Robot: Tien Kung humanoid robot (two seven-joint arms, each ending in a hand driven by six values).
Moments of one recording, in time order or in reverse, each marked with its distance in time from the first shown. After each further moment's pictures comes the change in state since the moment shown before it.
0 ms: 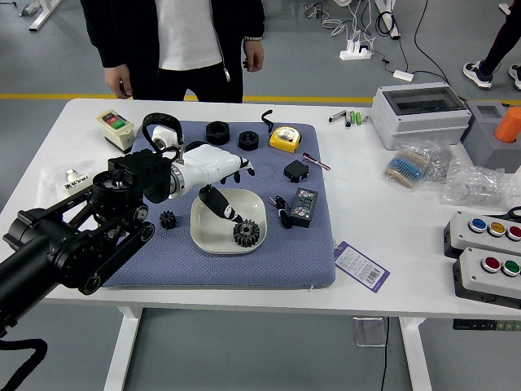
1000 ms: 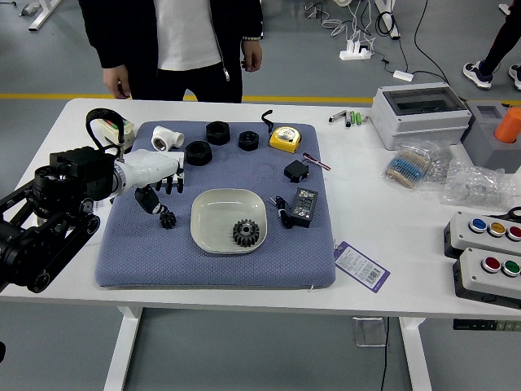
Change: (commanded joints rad) left arm 0.062 0.122 -0.084 0.031 0.051 -0.139 0.006; right arm -0.007 0.003 0.001 -0.001 0.002 -0.001 -0.001
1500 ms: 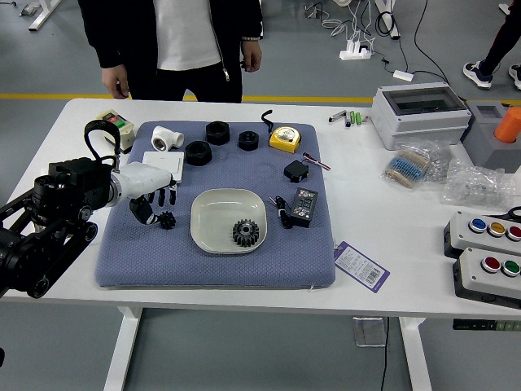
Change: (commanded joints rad) left arm 0.017 0.005 0.001 0.020 0.000 -0.019 0.007; right arm -0.002 0.000 0.001 0.001 0.004 -0.001 0.001
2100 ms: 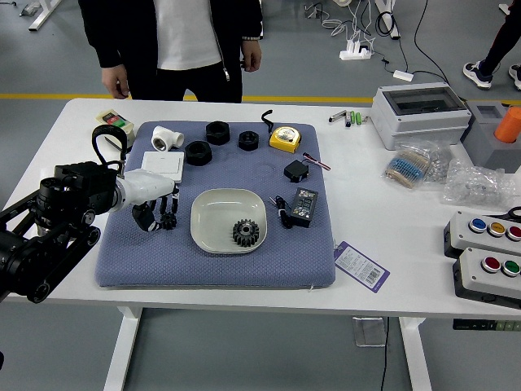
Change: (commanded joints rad) left arm 0.005 -0.009 0.025 -0.016 0.000 -0.033 0.008; right arm -0.007 0.001 -0.004 0.000 0.002 -0.001 0.000
